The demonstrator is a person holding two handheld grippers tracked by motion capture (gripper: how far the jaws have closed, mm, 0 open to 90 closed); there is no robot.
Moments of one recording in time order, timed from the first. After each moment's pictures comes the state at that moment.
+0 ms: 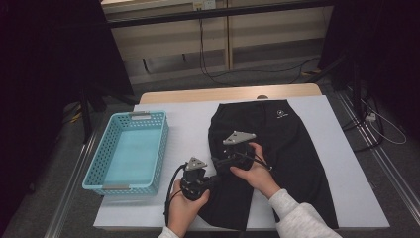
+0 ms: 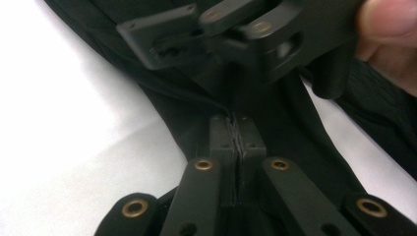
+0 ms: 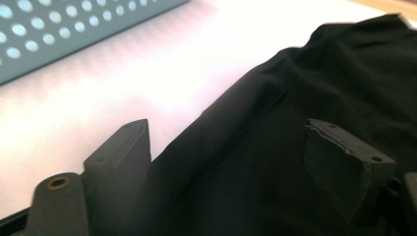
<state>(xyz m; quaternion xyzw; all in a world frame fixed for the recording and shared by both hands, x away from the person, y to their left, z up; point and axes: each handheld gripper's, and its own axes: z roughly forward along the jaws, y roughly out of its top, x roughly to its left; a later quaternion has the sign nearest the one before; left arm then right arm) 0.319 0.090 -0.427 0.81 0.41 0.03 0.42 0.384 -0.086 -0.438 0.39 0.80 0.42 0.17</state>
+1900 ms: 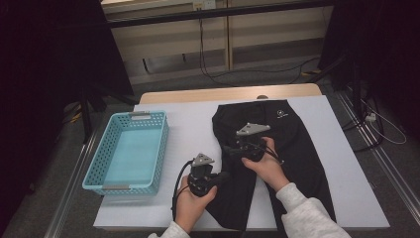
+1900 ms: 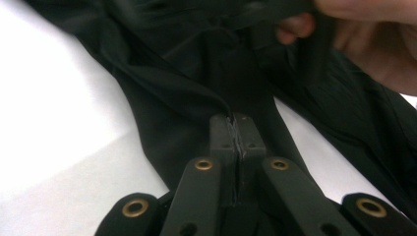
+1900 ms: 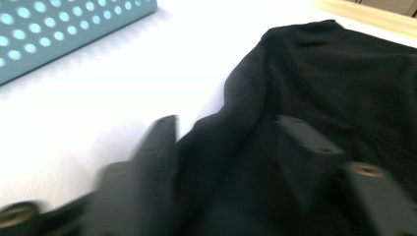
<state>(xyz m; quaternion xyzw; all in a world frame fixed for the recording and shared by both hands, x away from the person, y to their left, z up) 0.325 0.070 -0.424 0.81 0.39 0.00 0.44 0.399 -0.119 -0.428 0.41 0.79 0.42 0.18</state>
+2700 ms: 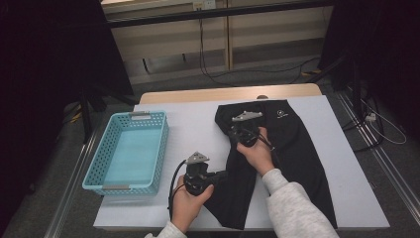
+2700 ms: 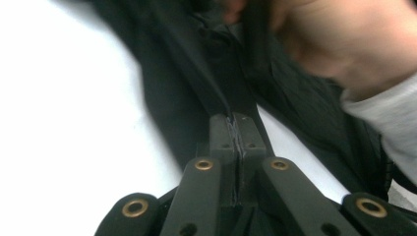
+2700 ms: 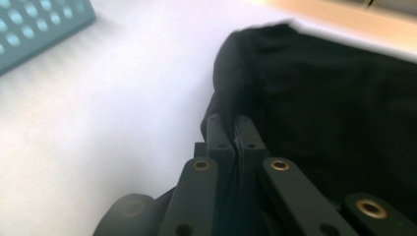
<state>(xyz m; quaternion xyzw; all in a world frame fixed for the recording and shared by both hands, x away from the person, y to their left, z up) 0.329 0.081 -0.416 0.79 0.40 -0.02 0.47 0.440 -0.122 -0.425 0.46 0.77 0.40 0.21</state>
